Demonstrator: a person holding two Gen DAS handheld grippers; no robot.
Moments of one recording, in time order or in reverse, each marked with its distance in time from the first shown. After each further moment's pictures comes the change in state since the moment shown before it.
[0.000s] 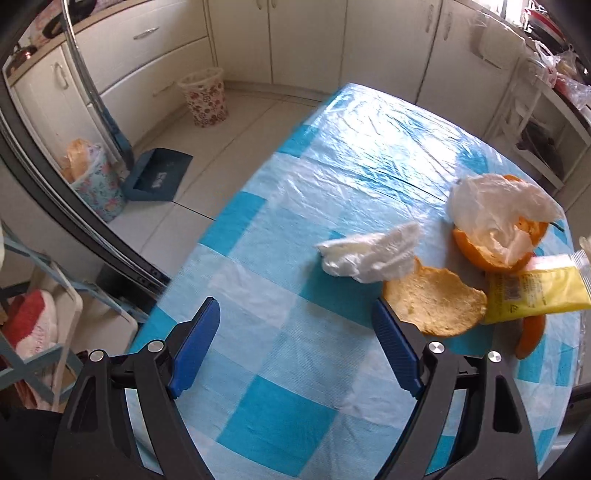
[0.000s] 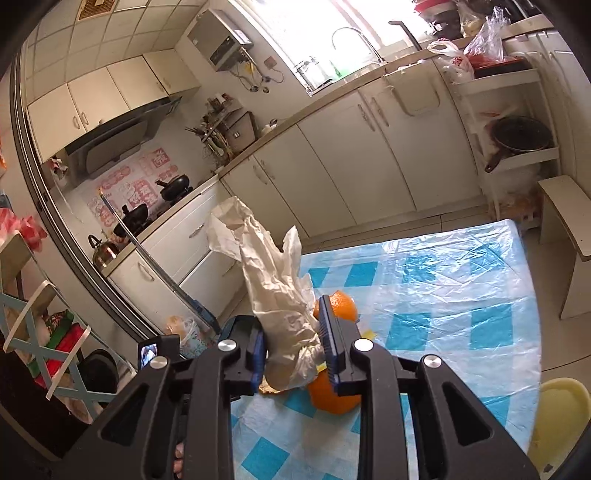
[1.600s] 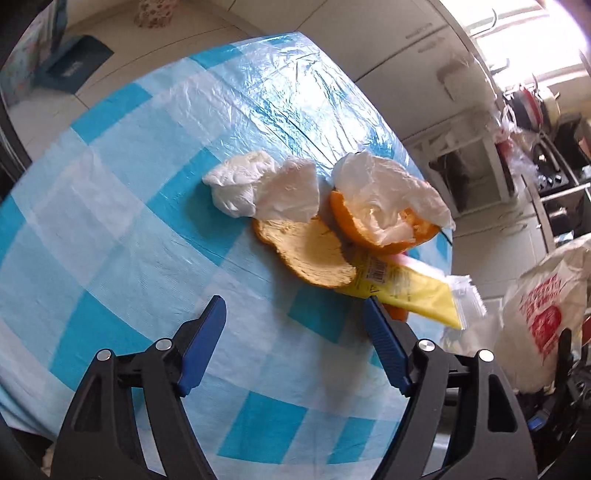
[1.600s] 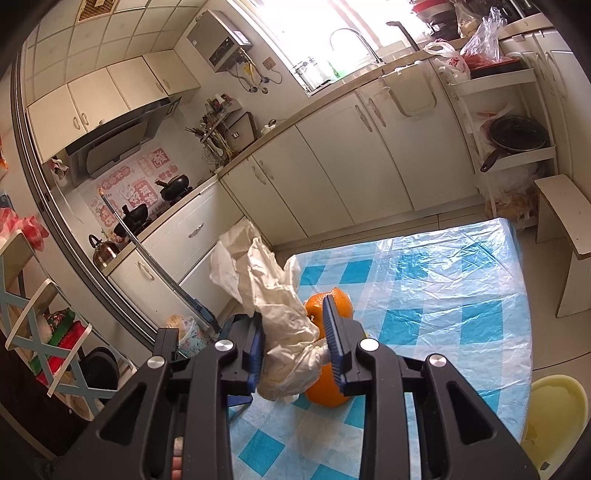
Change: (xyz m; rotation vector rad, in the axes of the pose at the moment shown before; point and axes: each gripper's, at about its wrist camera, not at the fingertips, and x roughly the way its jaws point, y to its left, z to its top) left arm 0.013 -0.008 -0.021 -0.296 0.231 -0.580; right arm -0.011 -0.008 -0.004 0.000 0.006 -0.001
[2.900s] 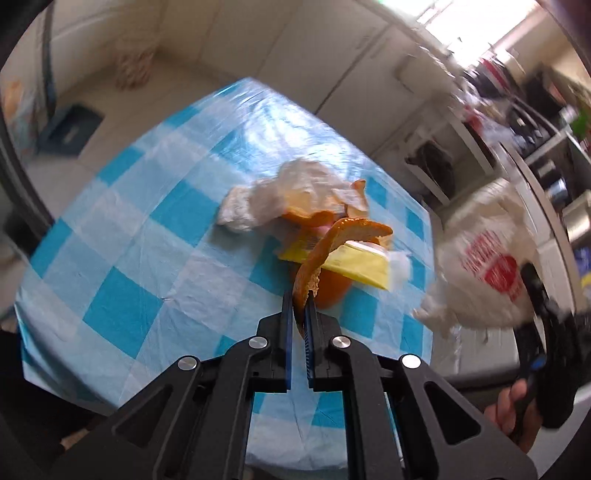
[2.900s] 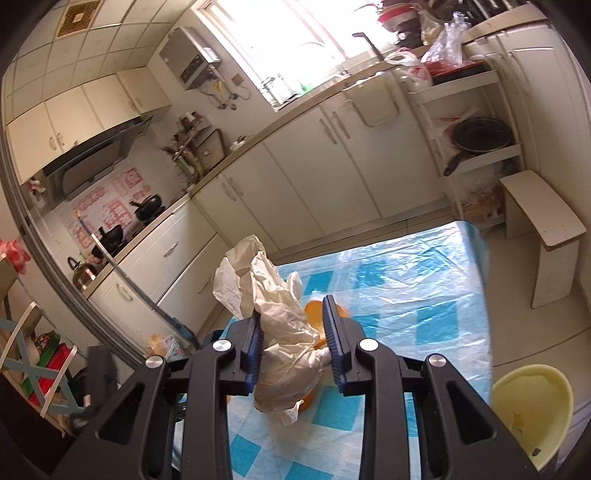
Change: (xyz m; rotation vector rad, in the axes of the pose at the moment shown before) left arm -0.063 -0.080 -0.067 0.238 -0.141 0.081; right arm -0.034 -0.031 0.005 0.080 -0.068 -0.135
